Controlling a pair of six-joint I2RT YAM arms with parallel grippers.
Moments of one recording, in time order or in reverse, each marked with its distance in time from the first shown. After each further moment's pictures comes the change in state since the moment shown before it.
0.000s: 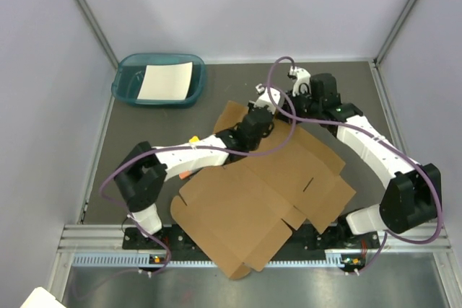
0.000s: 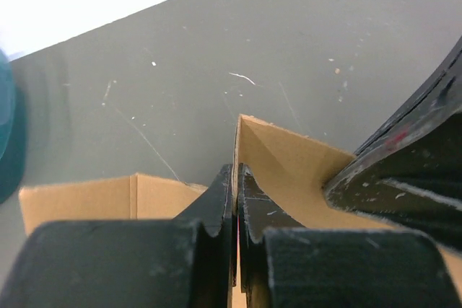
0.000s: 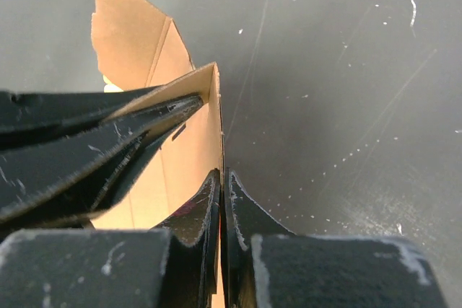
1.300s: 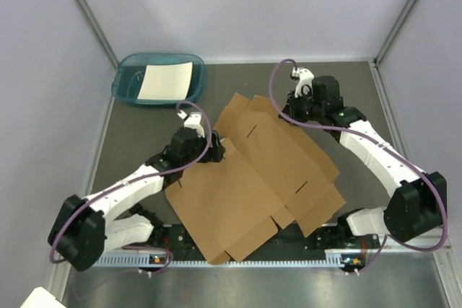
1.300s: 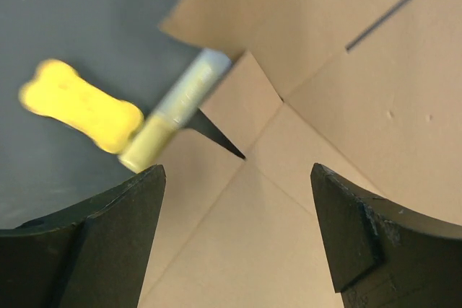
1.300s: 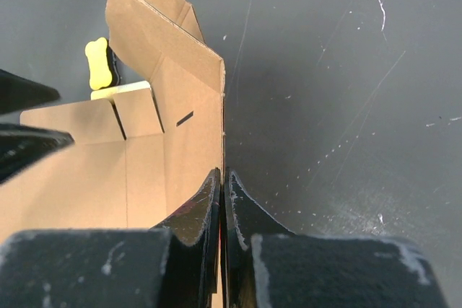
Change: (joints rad) left arm 0.341 -0.624 -0.620 -0.225 0.394 -0.388; right arm 0.026 -0.059 -0.033 0.008 0.094 -0.005
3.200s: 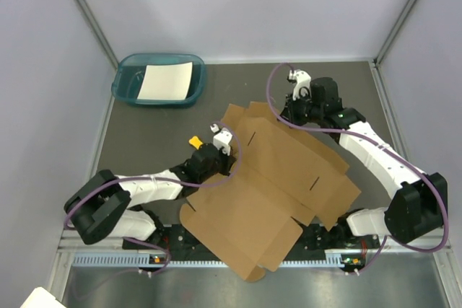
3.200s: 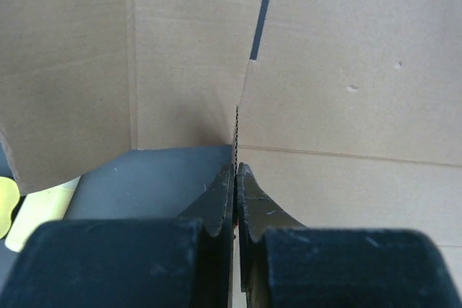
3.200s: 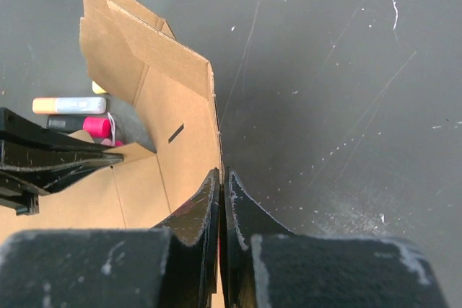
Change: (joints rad) left arm -0.206 0.252 -0.119 0.440 0.070 0.179; right arm 0.017 -0.008 -0.006 -0.016 -0.011 -0.035
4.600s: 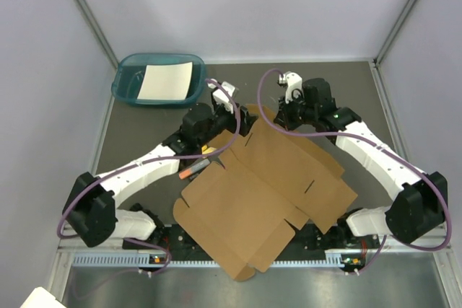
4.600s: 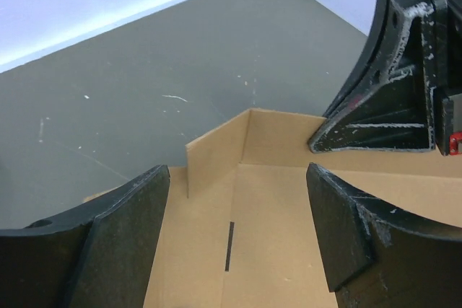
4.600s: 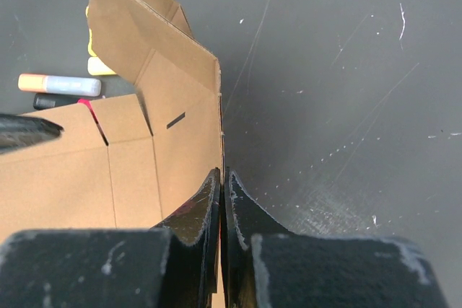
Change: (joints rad) left arm 0.095 -0.027 0.425 -0.097 0.084 0.137; right arm 0.076 0.002 0.036 -0.059 0.059 -0.079
